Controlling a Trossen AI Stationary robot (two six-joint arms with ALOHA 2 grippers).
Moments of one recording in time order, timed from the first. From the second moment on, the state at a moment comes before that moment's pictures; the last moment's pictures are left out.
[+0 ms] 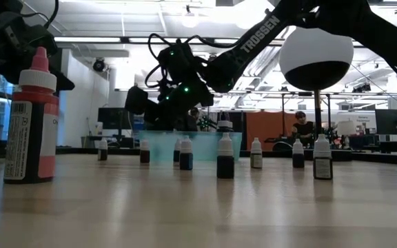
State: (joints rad) left arm 0.00 0.01 0.17 -0.47 -0.09 -0.48; right arm -0.22 2.38 1.66 0.35 0.46 0.59
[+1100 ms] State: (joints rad) left arm 0.00 0.01 0.17 -0.47 -0.09 -0.48; right arm -0.04 1.68 1.66 -0.40 0.28 -0.01
